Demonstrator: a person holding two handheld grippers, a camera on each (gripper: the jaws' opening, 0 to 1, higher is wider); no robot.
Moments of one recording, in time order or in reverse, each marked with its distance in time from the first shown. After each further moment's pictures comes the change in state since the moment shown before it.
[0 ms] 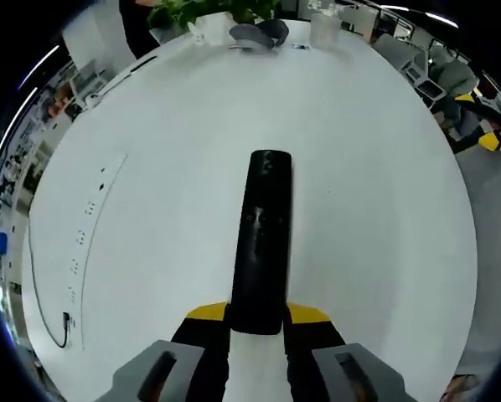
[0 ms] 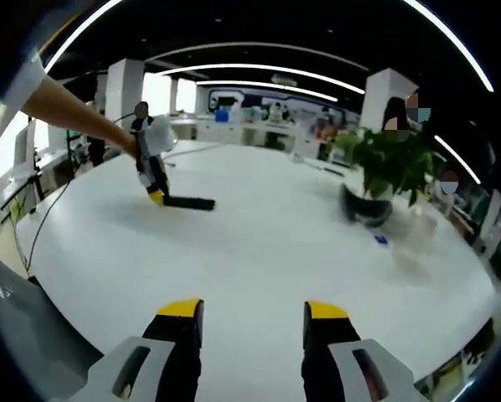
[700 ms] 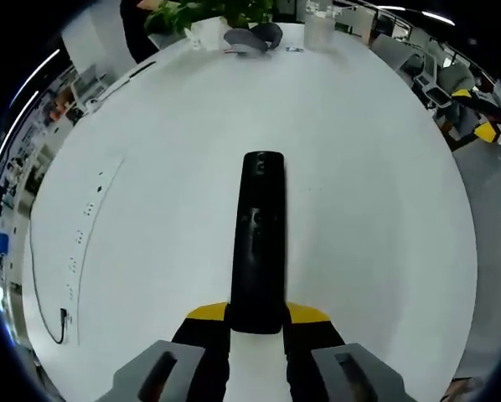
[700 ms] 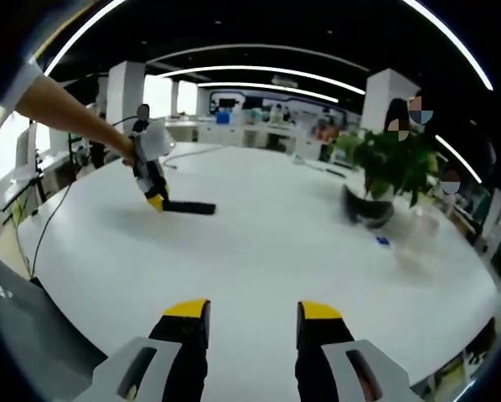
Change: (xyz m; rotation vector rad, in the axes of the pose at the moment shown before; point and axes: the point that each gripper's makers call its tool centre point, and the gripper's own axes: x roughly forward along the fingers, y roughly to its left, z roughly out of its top) left arm -0.001 -0.010 -0.005 0.003 -0.015 0.004; right arm -0.001 0.002 0.001 0.005 -0.004 0.014
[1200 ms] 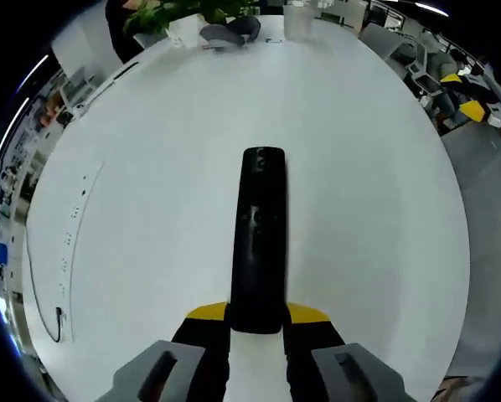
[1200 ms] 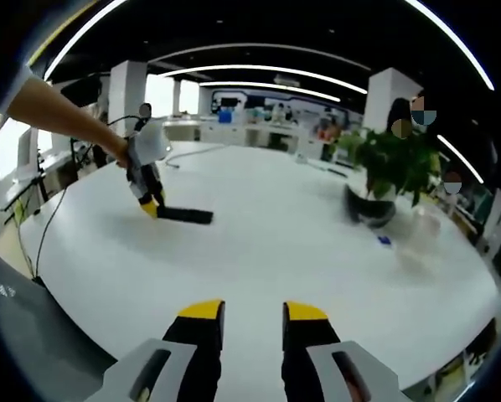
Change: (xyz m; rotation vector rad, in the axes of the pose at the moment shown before) left arm 0.000 -0.037 -0.005 0.044 0.047 -0.018; right arm -0.002 0.001 0.000 -0.001 0.003 0.008
